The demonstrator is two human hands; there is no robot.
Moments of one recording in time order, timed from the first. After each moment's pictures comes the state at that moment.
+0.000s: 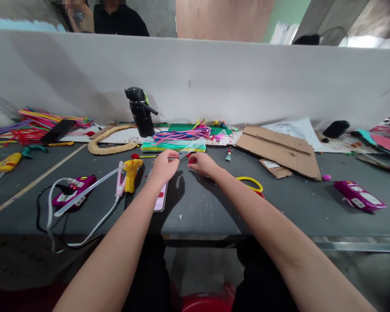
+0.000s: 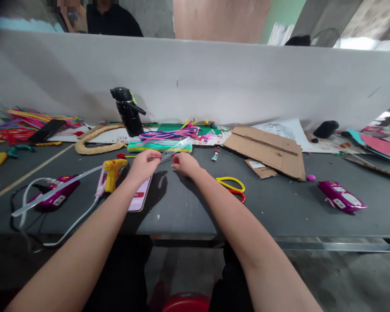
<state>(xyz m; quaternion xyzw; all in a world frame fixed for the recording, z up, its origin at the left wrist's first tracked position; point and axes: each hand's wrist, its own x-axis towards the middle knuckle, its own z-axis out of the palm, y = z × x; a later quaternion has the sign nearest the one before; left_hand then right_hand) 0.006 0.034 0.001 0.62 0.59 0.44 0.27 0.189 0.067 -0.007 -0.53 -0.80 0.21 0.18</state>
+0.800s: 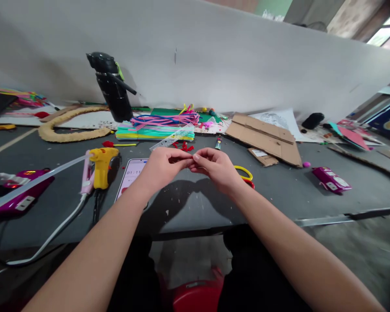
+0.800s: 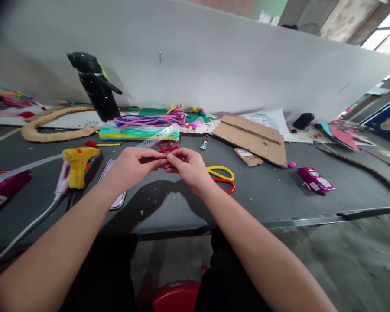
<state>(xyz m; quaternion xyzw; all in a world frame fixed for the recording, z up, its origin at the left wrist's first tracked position) 0.040 -0.018 0.027 0.73 0.42 0.38 0.37 0.219 -0.039 0.021 -0.43 -0.47 0.58 0.51</state>
